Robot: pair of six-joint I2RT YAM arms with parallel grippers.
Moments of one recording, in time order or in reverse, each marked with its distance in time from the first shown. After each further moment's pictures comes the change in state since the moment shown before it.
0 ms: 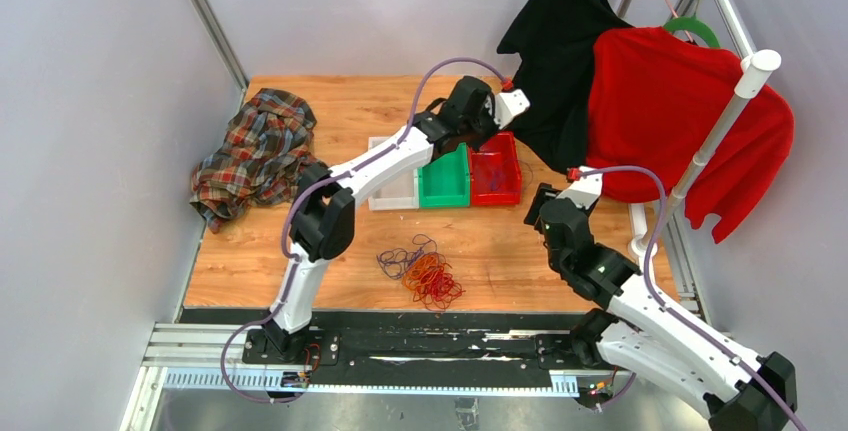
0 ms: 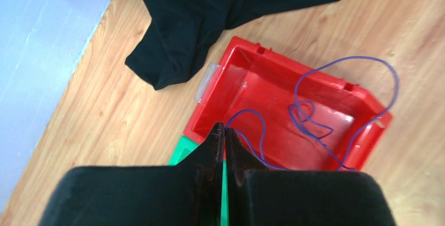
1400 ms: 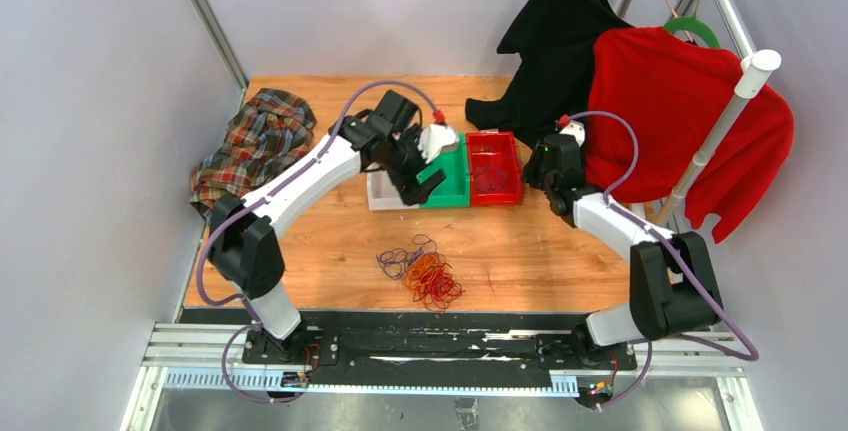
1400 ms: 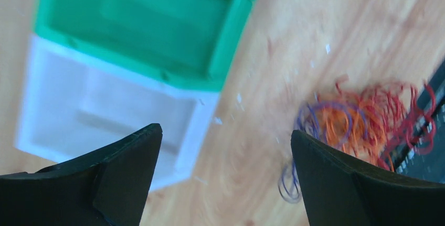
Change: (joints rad) left arm 0.156 -0.413 -0.375 -0.445 0.252 0.082; right arm -0.450 0.665 0.207 0.342 -0.597 -0.026
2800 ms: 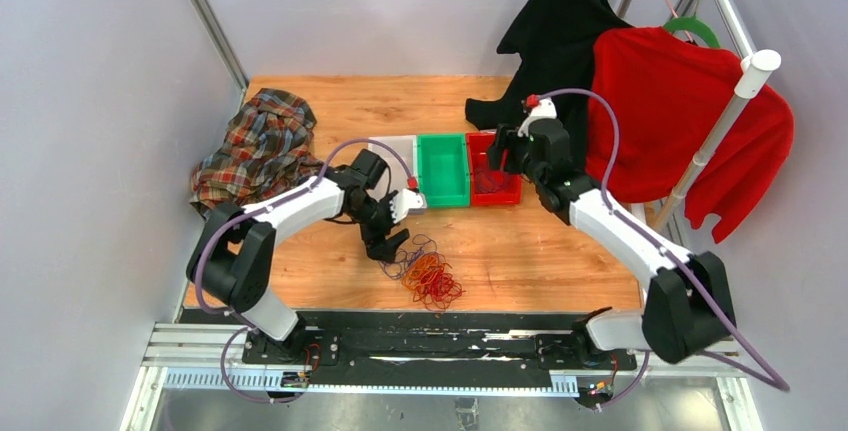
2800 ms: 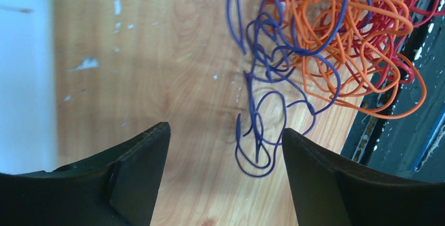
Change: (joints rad) left arm 0.126 -0.167 -0.629 0.124 0.235 0.240; right arm 0.173 -0.019 0.216 -0.093 -0.097 -0.147
